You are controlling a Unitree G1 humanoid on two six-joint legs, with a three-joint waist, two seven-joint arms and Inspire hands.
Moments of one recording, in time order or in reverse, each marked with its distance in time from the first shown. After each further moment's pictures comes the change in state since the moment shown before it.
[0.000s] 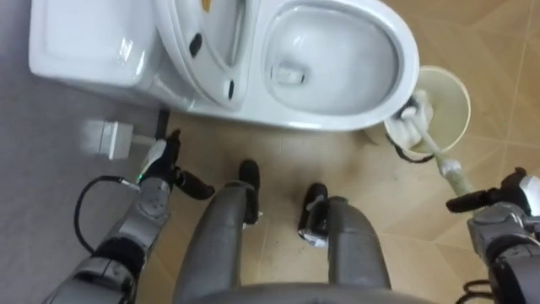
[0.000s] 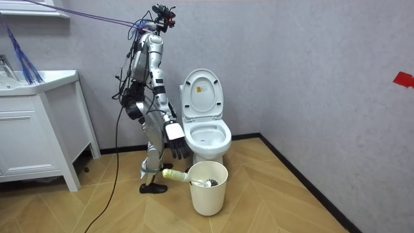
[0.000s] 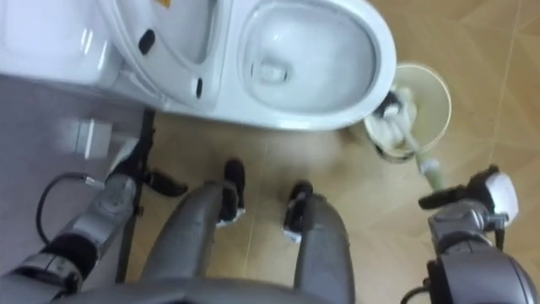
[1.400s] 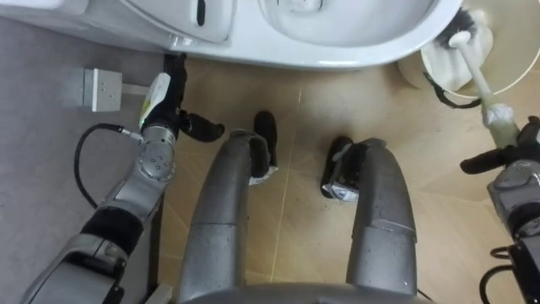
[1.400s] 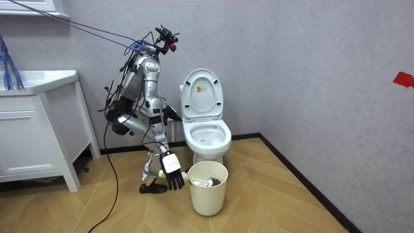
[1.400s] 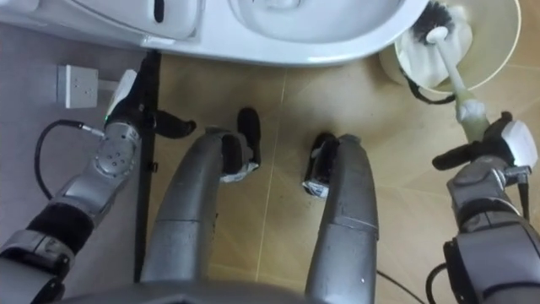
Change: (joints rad) left arm -0.051 0.045 -0.074 -0.296 -0.043 0.014 0.088; right arm -0.112 -0.109 0.117 -0.045 0.020 0.006 0.011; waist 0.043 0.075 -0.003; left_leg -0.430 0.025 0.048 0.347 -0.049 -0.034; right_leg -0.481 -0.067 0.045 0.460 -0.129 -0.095
